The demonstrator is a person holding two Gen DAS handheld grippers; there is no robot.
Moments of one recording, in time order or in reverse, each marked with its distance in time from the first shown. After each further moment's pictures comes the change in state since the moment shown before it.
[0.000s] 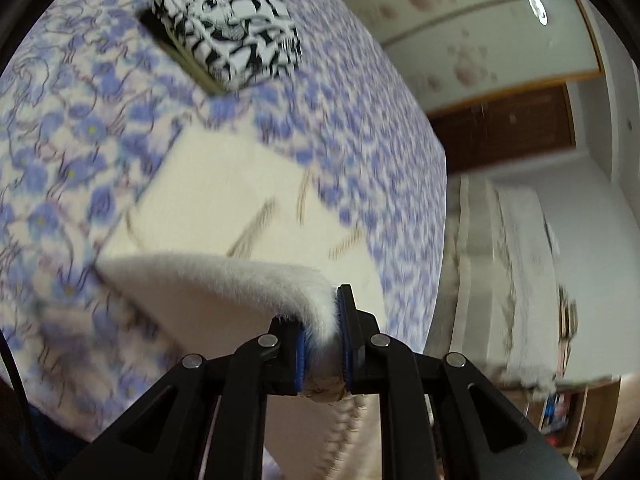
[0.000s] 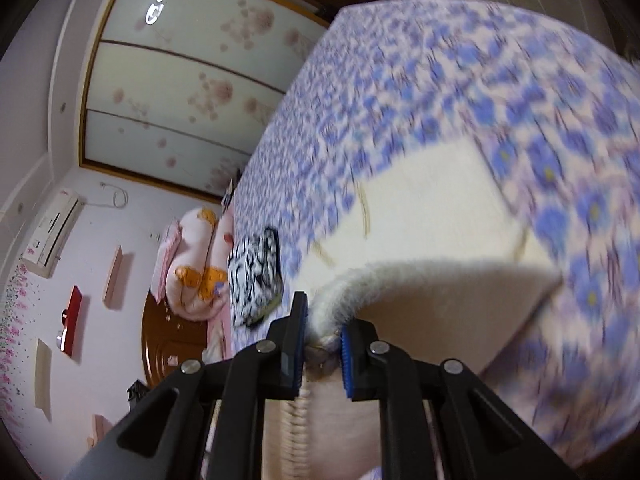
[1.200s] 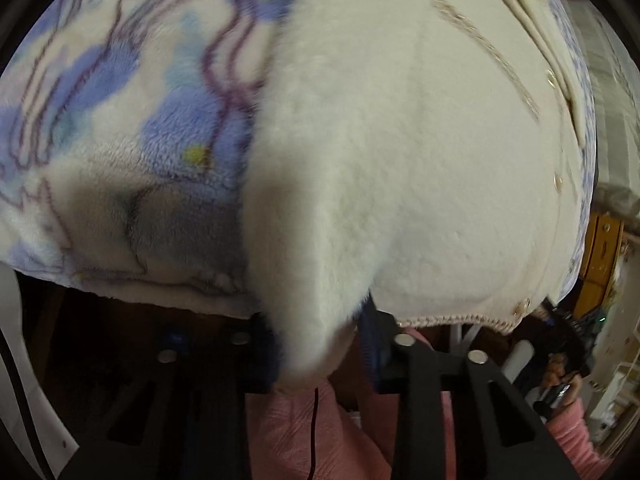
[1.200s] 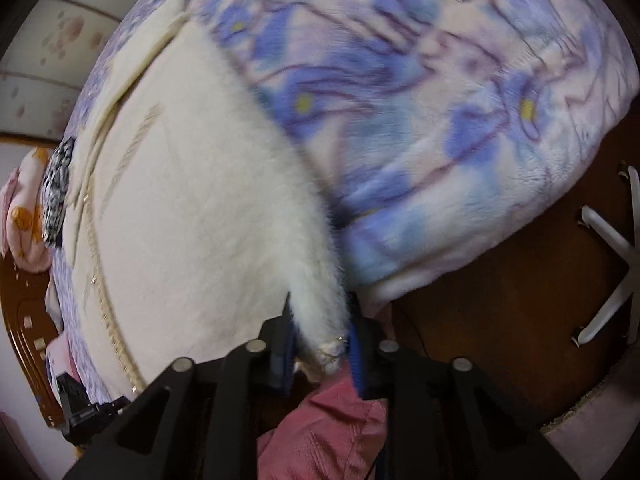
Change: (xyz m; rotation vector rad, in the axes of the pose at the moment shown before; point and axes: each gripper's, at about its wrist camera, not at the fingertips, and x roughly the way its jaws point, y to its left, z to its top) left arm 0.018 0.298 -0.203 0.235 0.613 0.438; right arm -0.067 -0.230 -0.203 0.056 0.263 -0.575
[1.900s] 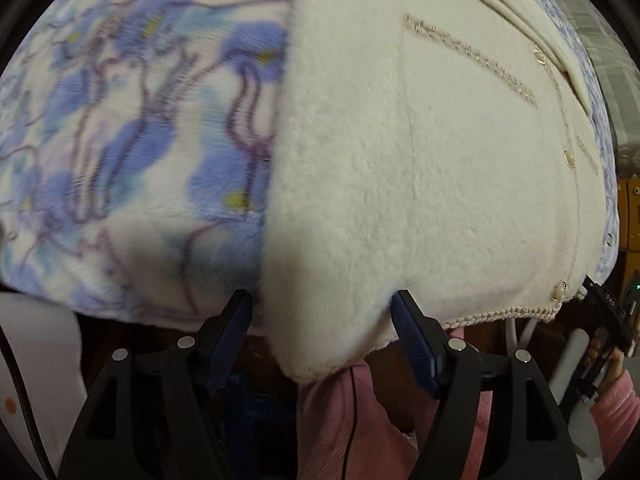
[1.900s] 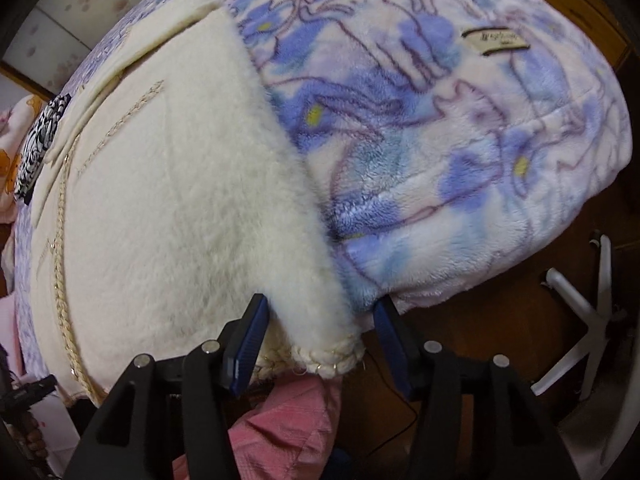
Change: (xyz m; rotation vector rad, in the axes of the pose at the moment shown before) left arm -0.033 -0.011 0.002 0.145 -0.103 0.160; right arm 0.019 0.023 -0.016 -0.161 -0.100 -0.166
